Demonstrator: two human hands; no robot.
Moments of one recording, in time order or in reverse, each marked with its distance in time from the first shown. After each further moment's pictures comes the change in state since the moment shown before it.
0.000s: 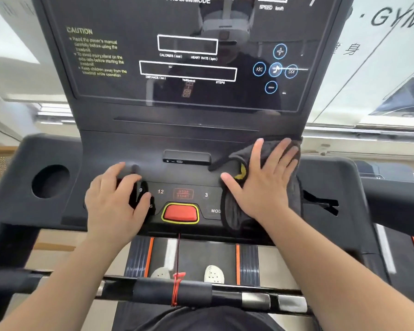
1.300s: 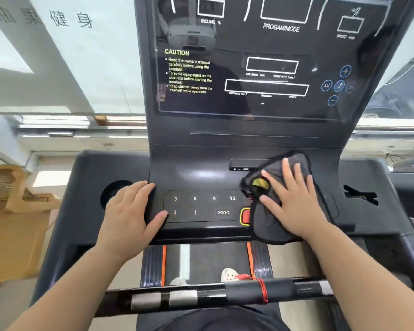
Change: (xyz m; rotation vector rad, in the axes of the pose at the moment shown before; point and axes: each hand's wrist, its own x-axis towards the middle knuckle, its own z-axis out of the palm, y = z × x) left_hand 0.028 -0.166 -0.029 -0.128 -0.287 0.230; right_hand -0.038 -0.075 0.003 -0.100 -0.161 -0.076
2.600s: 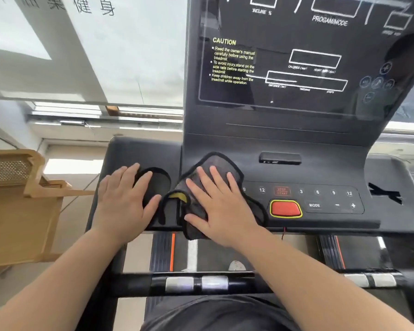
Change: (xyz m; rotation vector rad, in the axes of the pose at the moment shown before) left_hand -0.011 -0.066 -0.024 0.222 -0.038 -0.076; right_hand -0.001 -0.213 0.013 -0.037 -0.005 -0.430
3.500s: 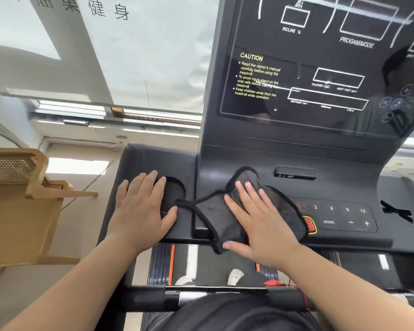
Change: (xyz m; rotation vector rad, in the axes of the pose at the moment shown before) left_hand 0.006 -0.002 0.002 0.012 -0.045 0.014; right_hand -0.030 0.042 0.001 -0.078 -0.046 -0.021
